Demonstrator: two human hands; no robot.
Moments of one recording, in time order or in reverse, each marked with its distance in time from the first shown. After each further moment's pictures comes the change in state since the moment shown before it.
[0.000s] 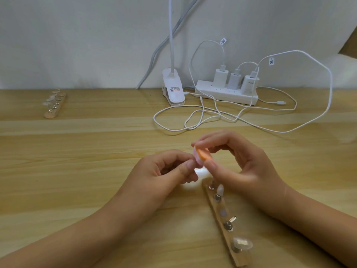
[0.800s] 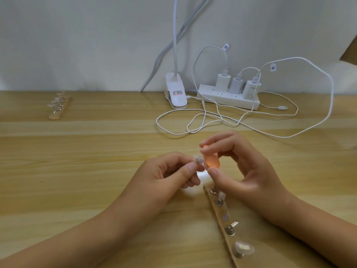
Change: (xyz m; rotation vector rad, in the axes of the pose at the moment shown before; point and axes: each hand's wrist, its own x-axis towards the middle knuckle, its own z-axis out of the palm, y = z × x) left_hand 0.000 0.005 0.002 -0.065 0.017 -0.022; right_hand 0.001 0.009 -0.001 -0.049 0.004 -0.096
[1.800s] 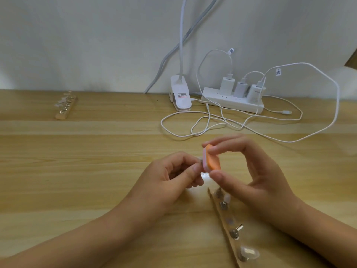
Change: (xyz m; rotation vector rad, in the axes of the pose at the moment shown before) left_hand 0.001 -0.001 0.000 0.018 0.007 0.019; right_hand 0.001 -0.007 -0.001 -0.070 0.004 -0.040
